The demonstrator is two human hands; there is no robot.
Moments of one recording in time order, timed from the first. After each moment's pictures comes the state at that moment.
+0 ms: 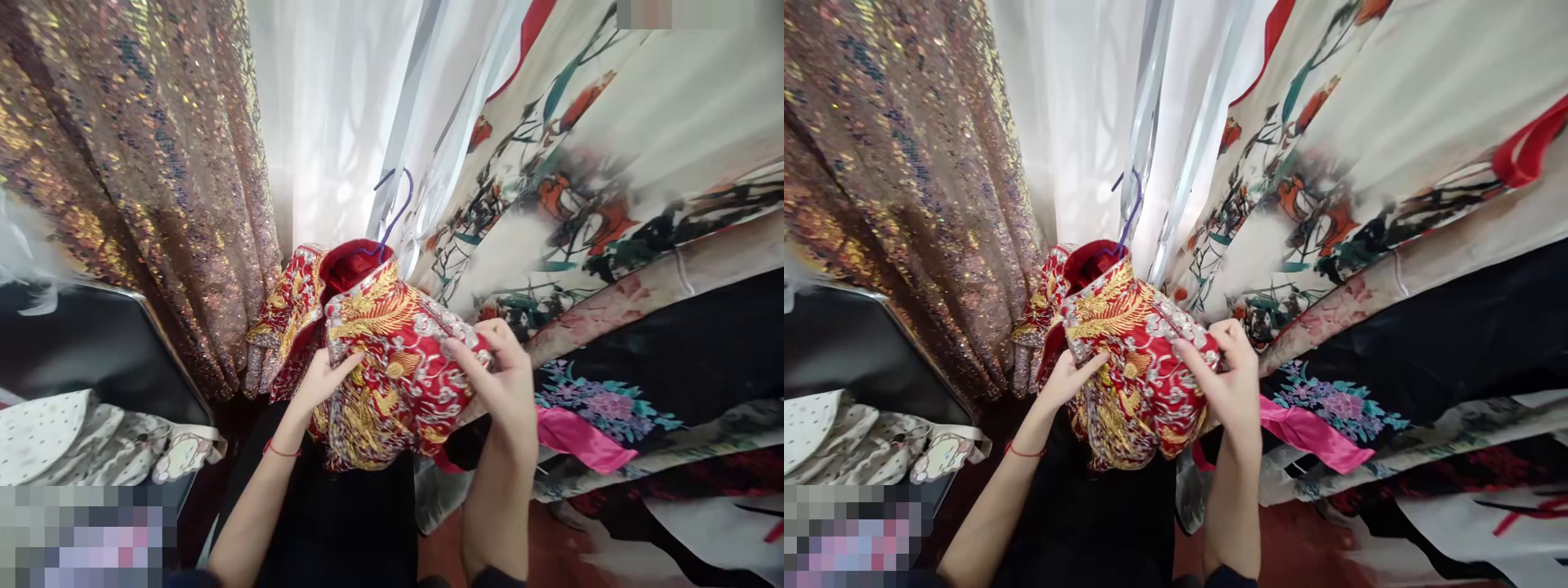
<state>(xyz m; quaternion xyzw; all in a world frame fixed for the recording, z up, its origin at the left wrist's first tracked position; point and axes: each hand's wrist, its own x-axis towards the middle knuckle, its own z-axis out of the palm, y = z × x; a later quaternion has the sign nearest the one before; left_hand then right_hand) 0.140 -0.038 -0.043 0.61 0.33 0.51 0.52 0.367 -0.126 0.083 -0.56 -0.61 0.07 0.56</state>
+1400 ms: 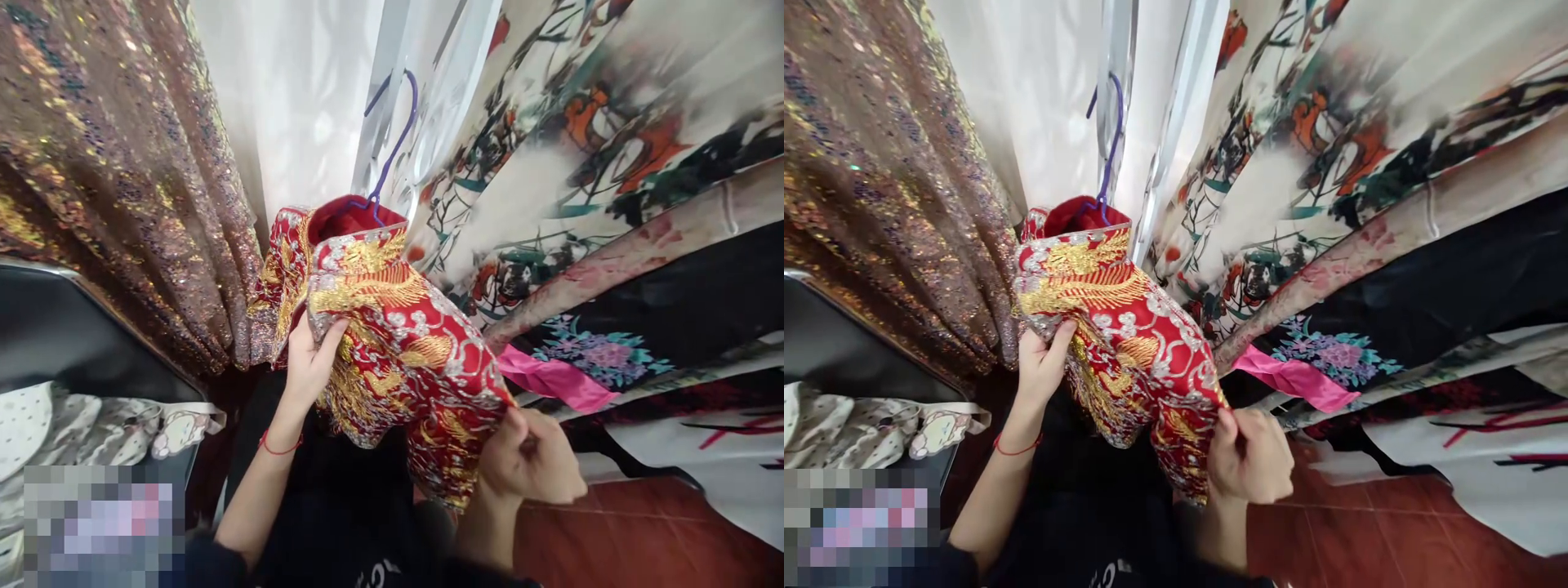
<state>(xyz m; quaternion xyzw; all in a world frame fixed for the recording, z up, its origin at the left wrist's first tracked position) 0.140 -0.066 -0.016 0.61 0.37 0.62 0.34 0.353 -0.223 -0.005 -0.58 -0.54 -0.36 0.49</state>
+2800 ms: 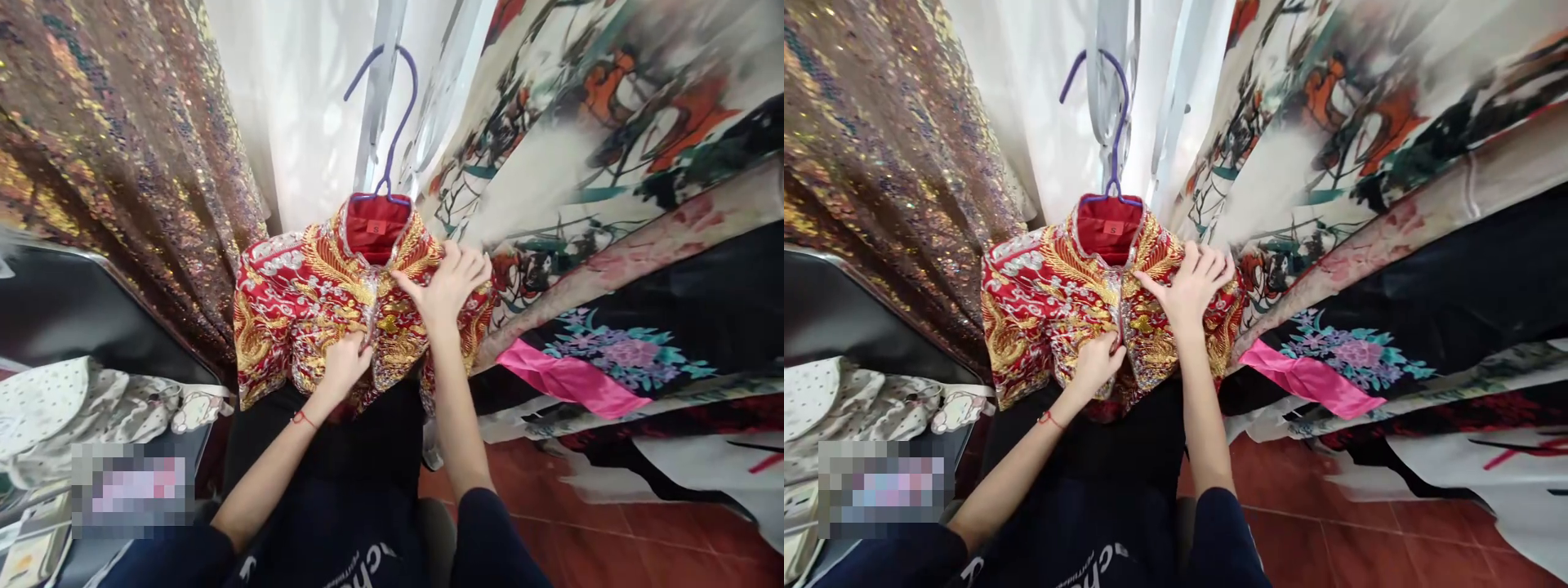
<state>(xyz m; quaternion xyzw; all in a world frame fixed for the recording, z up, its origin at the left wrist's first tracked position) 0.194 -0.065 -0.096 0.79 0.54 0.24 0.19 0.374 -0.018 0.007 -0.68 -0.57 -0.26 0.37</state>
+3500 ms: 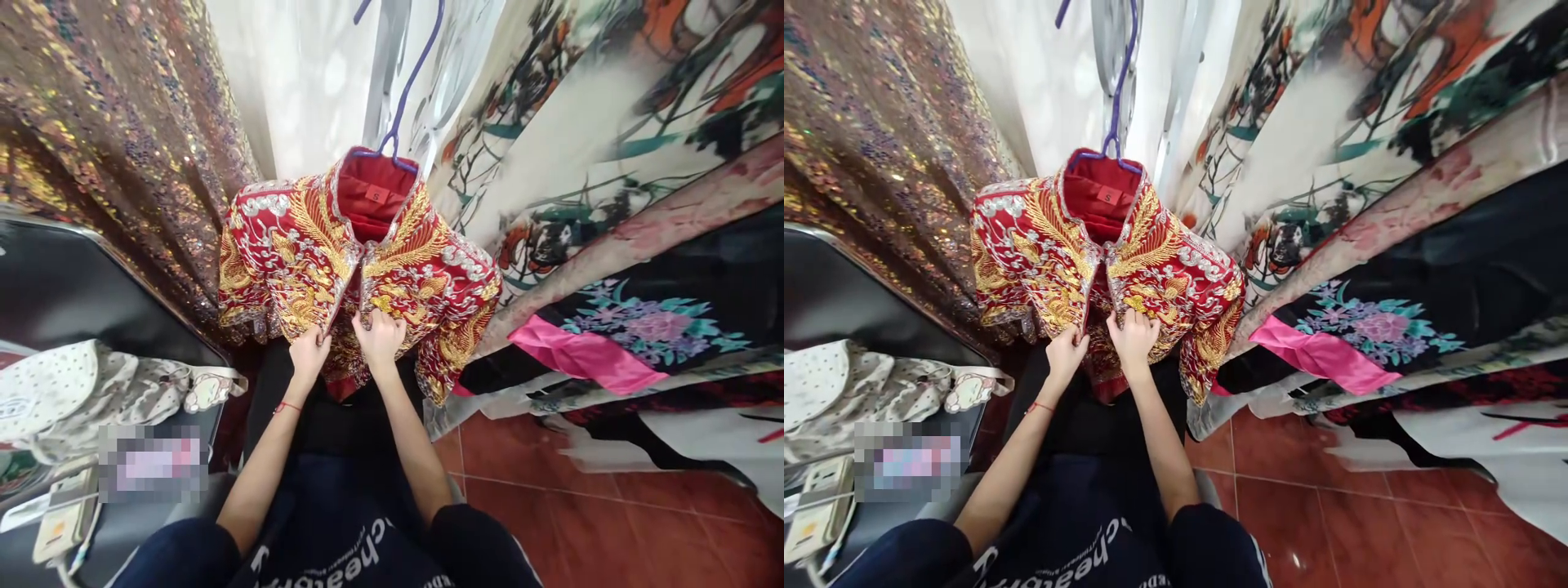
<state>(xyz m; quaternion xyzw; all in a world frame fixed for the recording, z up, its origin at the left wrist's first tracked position) 0.119 -0.051 -0.197 0.66 0.65 0.33 0.20 0.270 -0.062 -0.144 -0.76 -0.57 -0.10 0.28</state>
